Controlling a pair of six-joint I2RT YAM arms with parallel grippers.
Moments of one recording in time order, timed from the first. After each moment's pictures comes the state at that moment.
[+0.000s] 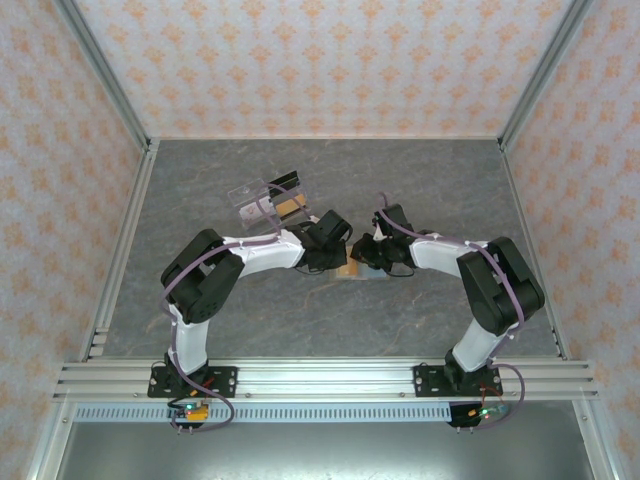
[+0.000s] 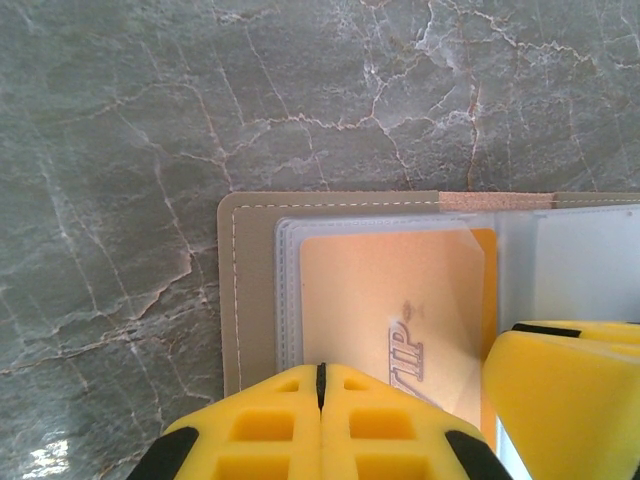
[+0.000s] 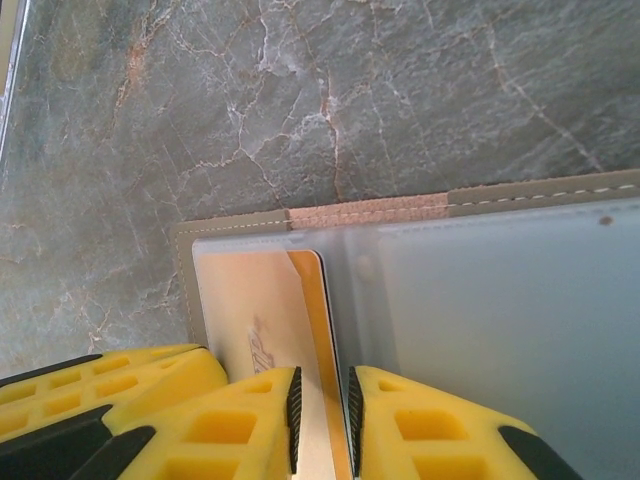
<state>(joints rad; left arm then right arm) -0.75 1.94 1.23 -0.37 -0.03 -0.90 0.45 1.68 0.83 -0.14 -0.37 0.78</state>
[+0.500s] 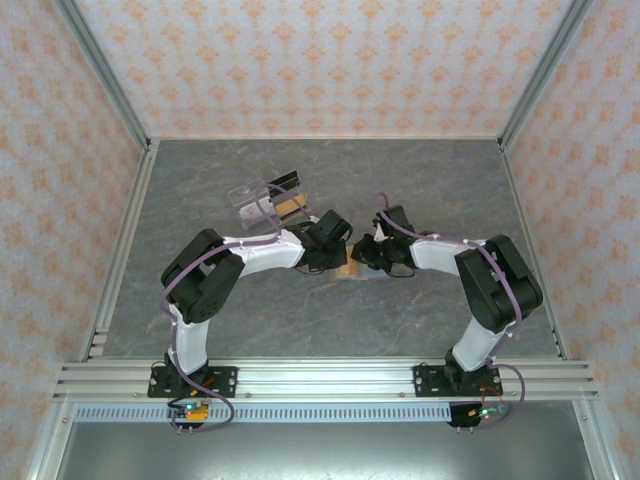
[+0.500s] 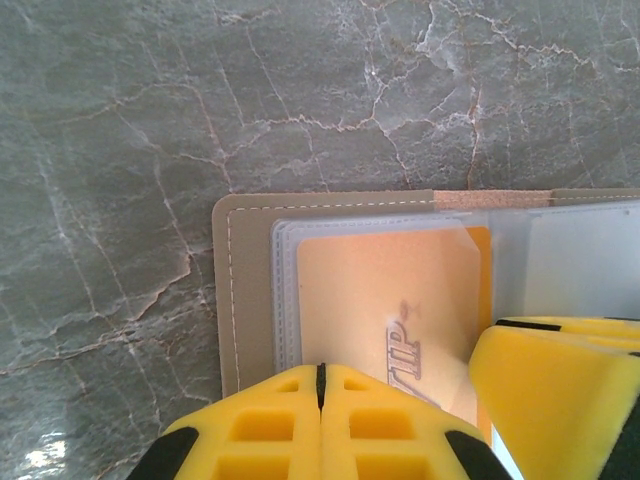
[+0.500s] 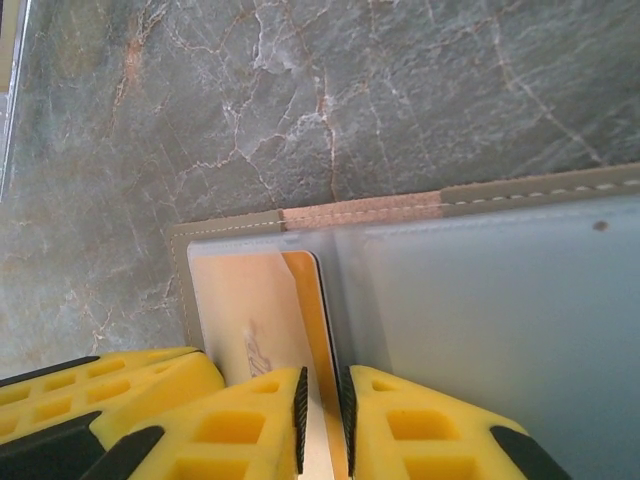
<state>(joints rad) -0.75 1.94 1.23 -0.36 -0.02 -0.91 0.43 1.70 0.81 -0.09 -0.41 0.78</state>
